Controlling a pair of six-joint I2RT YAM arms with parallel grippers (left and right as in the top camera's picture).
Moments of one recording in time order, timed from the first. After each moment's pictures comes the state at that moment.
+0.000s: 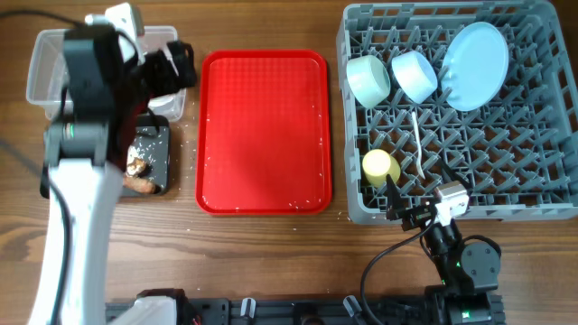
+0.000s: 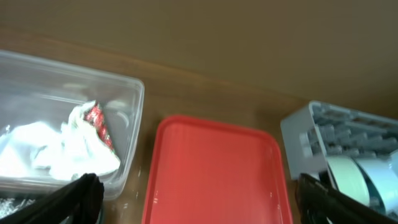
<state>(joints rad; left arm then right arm) -0.01 1.28 1.30 -0.56 0.12 -0.28 0.08 0.02 0.01 0.02 -0.19 -0.05</state>
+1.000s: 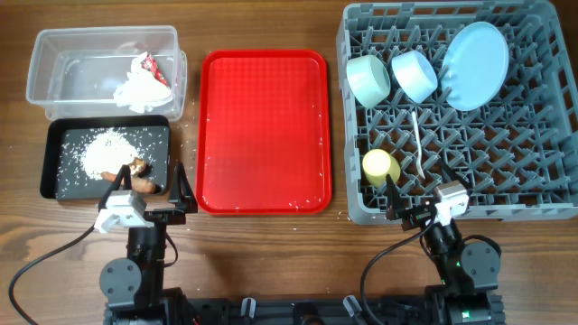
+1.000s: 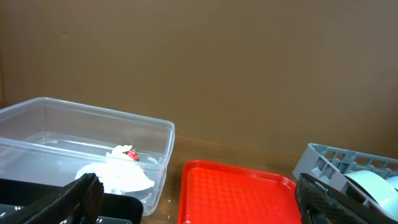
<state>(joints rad) 0.10 0.01 0.09 0.03 0.09 -0.24 0.08 0.02 0.01 0.02 -0.19 -0.05</state>
